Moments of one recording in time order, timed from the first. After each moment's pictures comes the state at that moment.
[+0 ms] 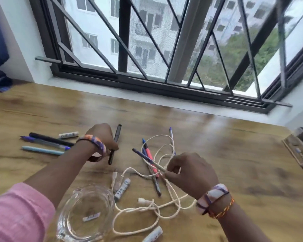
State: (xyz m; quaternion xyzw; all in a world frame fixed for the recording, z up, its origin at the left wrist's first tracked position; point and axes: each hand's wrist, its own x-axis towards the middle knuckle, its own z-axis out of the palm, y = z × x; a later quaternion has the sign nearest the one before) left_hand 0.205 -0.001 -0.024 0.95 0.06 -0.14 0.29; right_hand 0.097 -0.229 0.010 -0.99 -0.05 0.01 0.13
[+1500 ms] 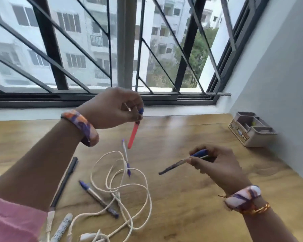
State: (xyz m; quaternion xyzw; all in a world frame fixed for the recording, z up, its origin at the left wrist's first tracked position) left_hand 0.209 -0.149 0.114 0.84 -0.41 0.01 0.35; right_hand 0.066 -0.377 0.043 -0.84 0.13 -0.13 0.51
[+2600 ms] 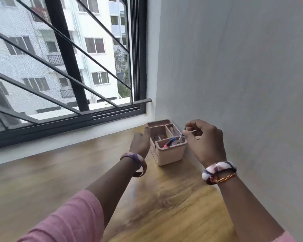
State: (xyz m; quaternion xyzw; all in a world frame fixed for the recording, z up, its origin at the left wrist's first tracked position) left_hand 0.203 -0.619 0.008 0.78 -0.08 -0.20 0.59; right_hand 0.083 -0.733 0.040 -0.85 0.22 -0.40 0.28
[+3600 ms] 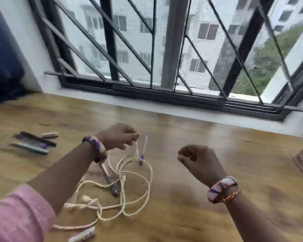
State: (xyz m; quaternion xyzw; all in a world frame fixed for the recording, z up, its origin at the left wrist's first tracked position) left_hand 0.191 -0.153 0.010 0.87 0.00 -0.15 0.48; right_hand 0.154 -0.407 -0.014 -0.93 -0.10 -0.05 0.36
